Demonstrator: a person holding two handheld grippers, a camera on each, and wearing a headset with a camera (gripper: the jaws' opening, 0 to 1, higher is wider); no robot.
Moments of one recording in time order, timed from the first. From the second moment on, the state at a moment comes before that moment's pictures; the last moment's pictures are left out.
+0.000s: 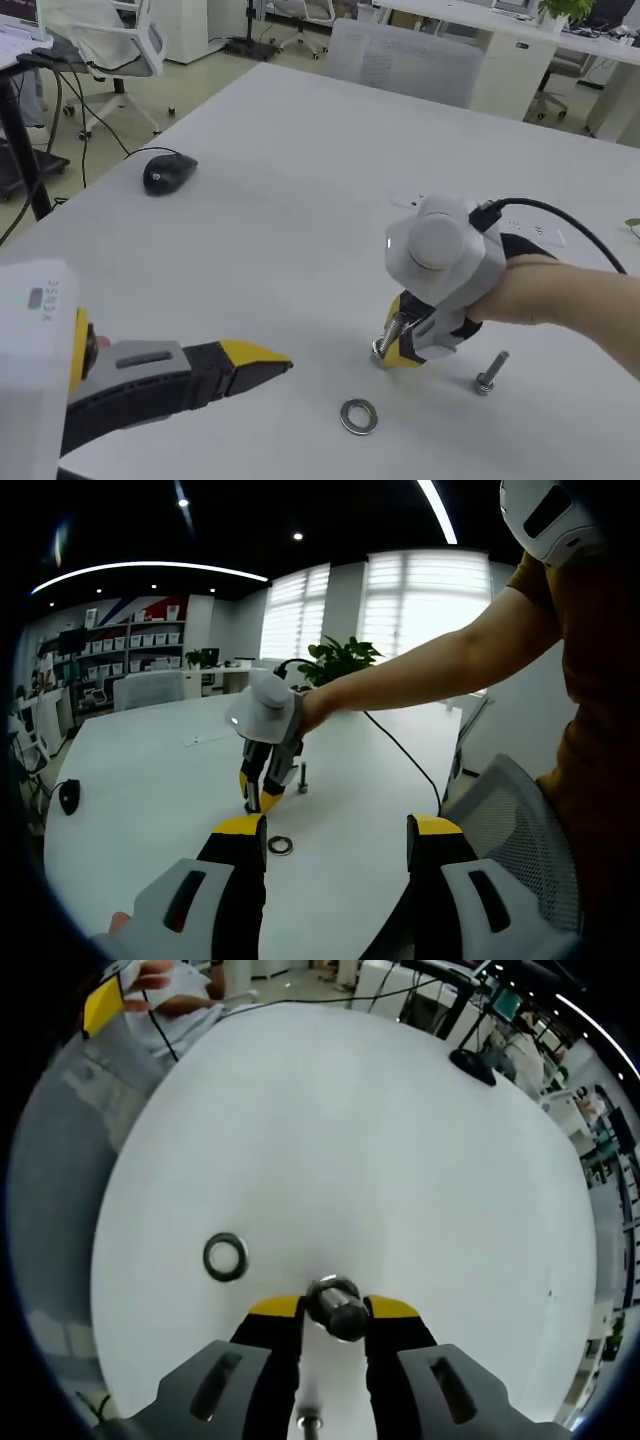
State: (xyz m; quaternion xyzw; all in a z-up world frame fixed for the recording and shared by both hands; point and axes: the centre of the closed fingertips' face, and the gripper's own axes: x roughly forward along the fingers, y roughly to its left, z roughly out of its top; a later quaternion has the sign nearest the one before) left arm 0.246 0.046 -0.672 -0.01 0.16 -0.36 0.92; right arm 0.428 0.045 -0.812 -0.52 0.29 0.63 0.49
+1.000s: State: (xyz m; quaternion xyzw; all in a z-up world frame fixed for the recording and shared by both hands) left arm 0.234 0.037 -0.657 0.01 0.14 -0.37 0.92; right arm 0.376 0.000 -0.804 -0.51 0.31 0.63 0.50
